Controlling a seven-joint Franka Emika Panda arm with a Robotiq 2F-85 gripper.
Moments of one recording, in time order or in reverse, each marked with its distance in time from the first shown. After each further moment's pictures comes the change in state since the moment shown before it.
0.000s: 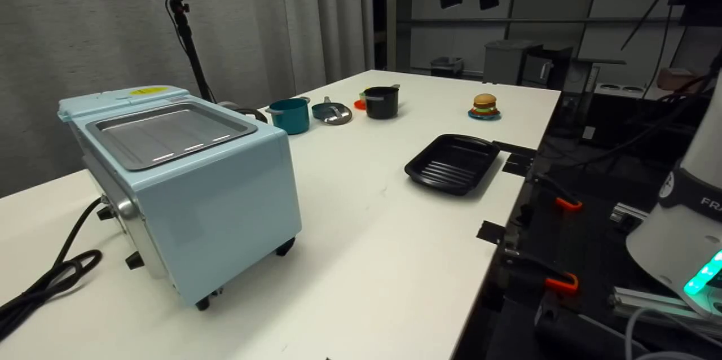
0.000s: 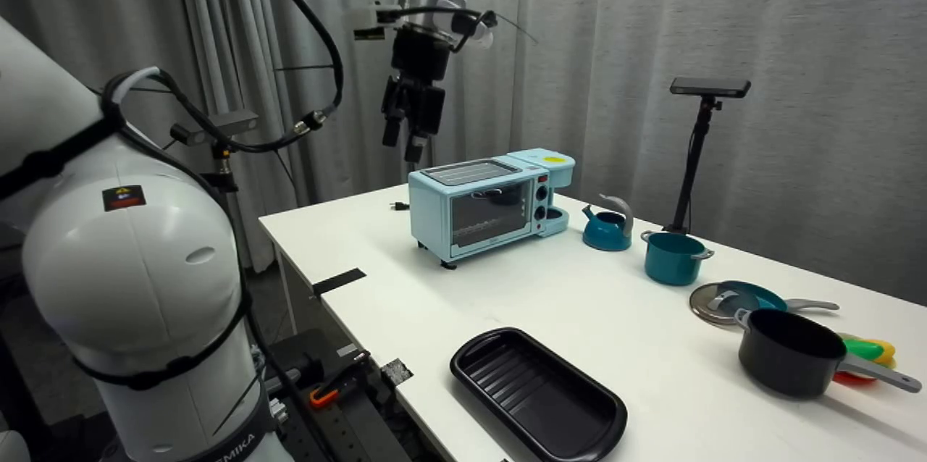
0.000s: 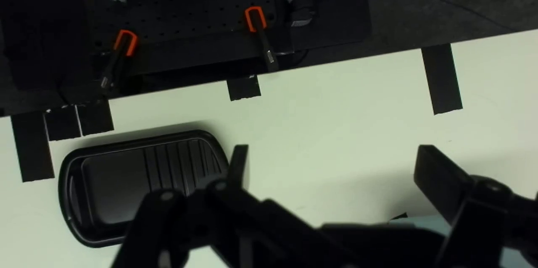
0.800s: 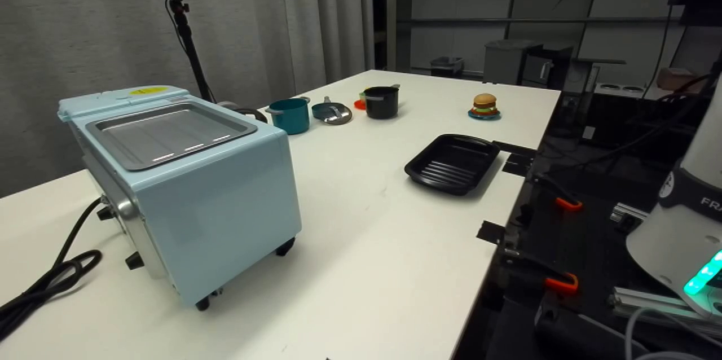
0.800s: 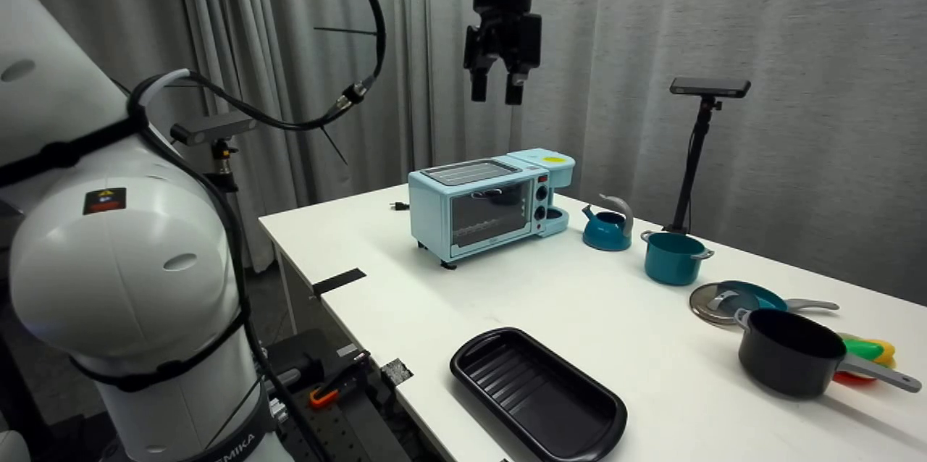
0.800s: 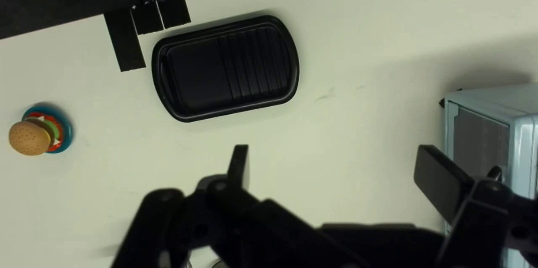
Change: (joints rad) arm -0.086 0.153 -0.074 0.294 -0.205 0.009 -0.038
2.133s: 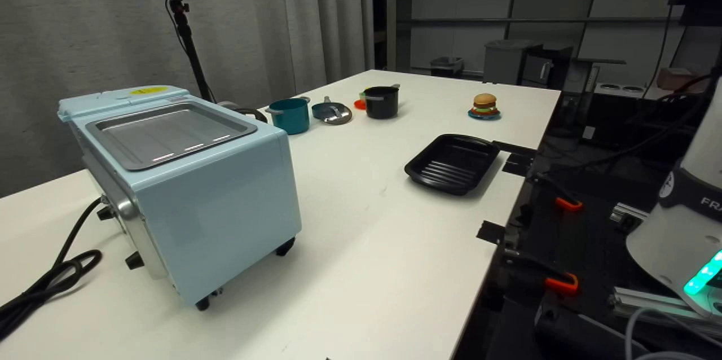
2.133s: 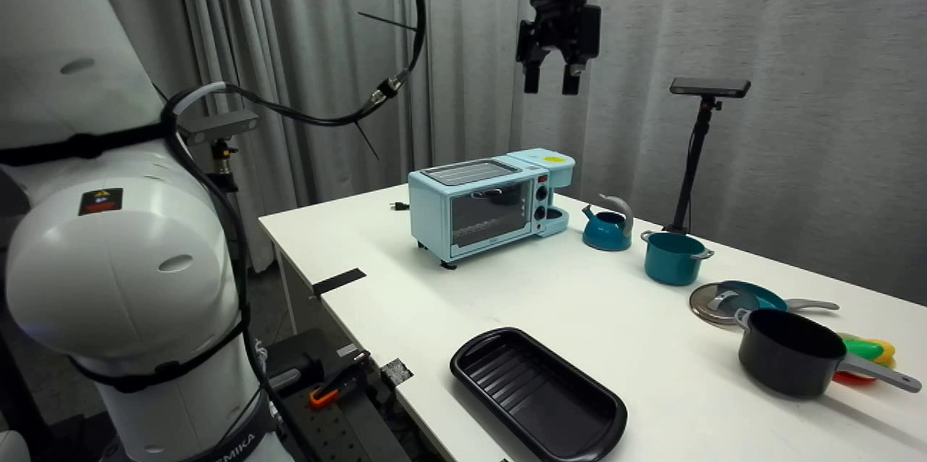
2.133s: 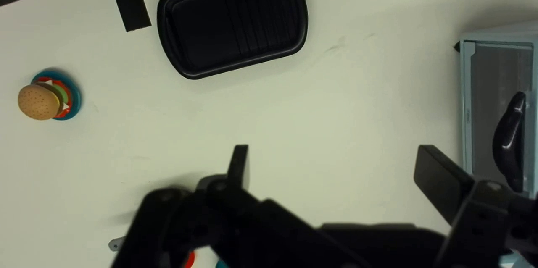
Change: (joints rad) arm -0.018 0.226 -0.036 0.237 -0.030 0.002 0.005
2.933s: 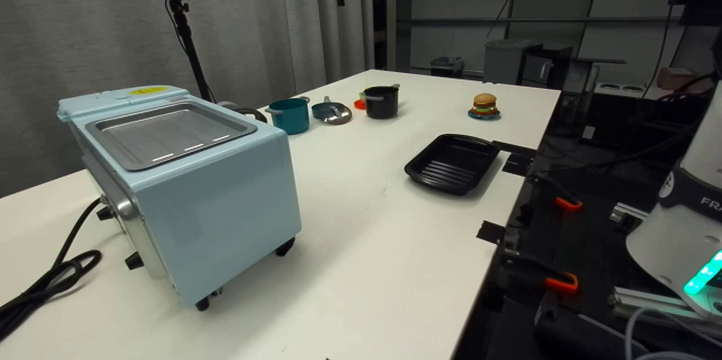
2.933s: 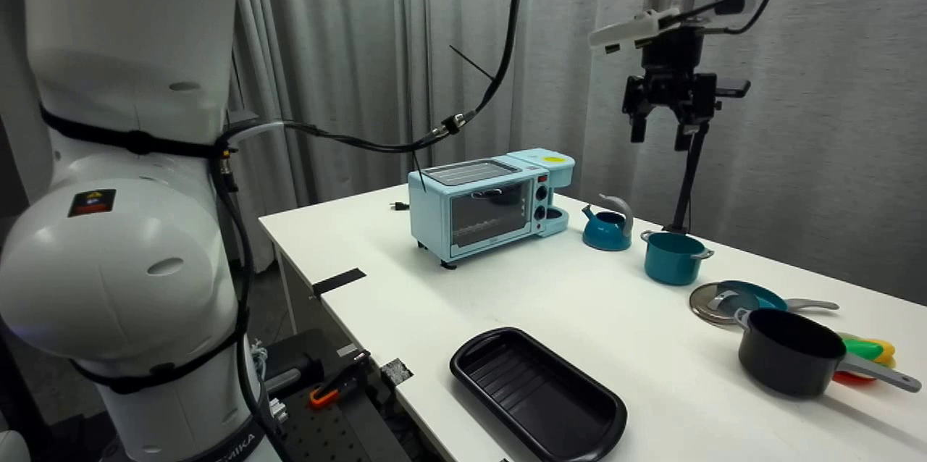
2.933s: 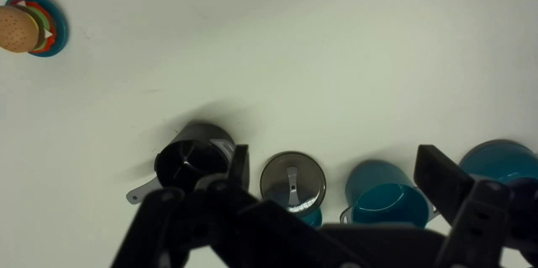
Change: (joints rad) arm -0.041 0.443 -0.110 0.336 -0.009 0.164 -0.006
